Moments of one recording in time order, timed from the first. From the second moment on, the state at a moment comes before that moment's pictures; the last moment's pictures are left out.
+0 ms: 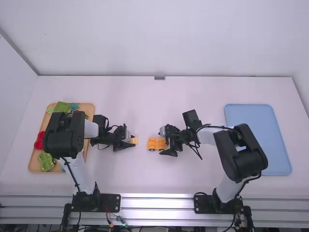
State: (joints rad) left arm 0.12 2.00 0.74 -0.19 1.04 1.49; right arm 0.37 1.81 0.75 -0.10 -0.98 -1.07
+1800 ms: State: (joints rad) left arm 0.12 2.00 0.74 -0.22 1.04 1.49; right arm 0.37 1.81 0.48 0.41 -0.85 -0.82
